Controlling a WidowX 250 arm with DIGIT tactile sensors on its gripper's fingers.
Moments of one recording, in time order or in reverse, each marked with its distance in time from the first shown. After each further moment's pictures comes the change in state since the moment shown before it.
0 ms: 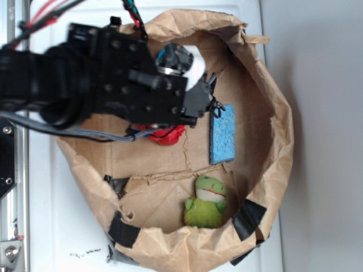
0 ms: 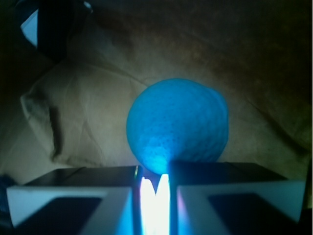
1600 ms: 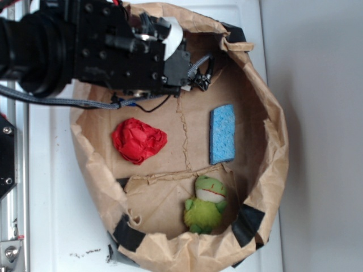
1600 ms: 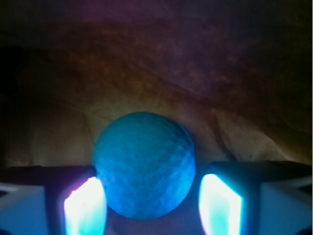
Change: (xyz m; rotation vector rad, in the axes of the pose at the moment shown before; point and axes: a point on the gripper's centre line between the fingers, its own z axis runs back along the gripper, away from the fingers) arm 0.018 0.026 -0.010 0.040 -0.020 0.081
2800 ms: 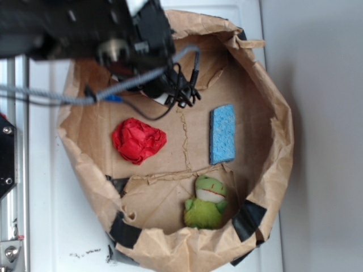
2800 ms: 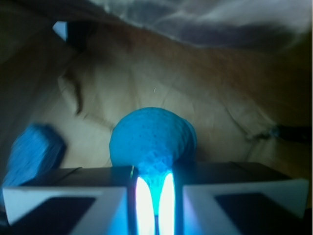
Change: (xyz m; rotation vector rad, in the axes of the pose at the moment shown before) arm -0.012 -0.002 0.071 -0.197 0.259 -0.187
